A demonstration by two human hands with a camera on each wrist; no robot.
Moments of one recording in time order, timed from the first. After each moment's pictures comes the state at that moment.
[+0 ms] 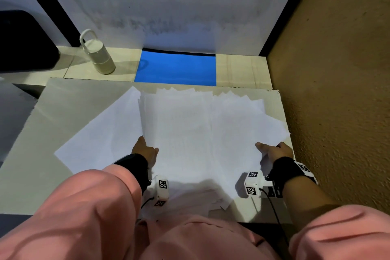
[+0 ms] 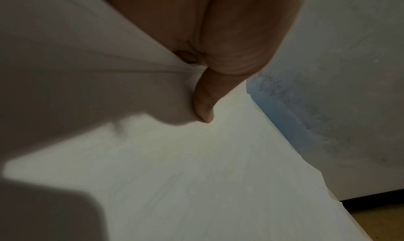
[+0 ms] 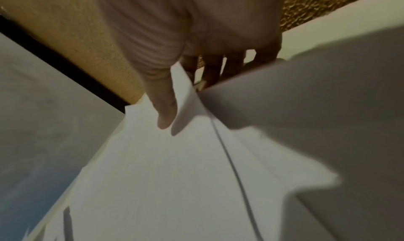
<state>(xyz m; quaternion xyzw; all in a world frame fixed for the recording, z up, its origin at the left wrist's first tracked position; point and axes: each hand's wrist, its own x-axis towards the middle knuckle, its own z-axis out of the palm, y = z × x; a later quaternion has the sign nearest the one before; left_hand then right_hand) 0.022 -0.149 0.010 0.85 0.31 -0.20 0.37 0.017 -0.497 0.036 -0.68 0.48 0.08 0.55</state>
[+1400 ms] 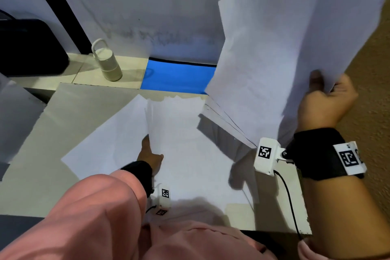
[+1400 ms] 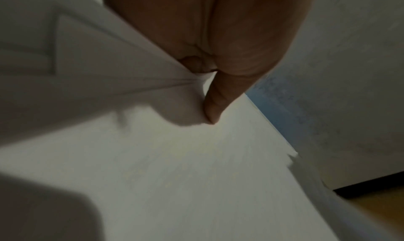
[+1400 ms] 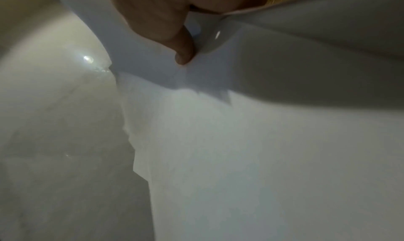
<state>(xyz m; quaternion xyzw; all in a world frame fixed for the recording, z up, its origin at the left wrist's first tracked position) 0.011 -0.145 0.017 0.81 0.28 -0.18 0.49 0.068 -0.462 0.216 -0.74 0.18 -0.38 0.52</state>
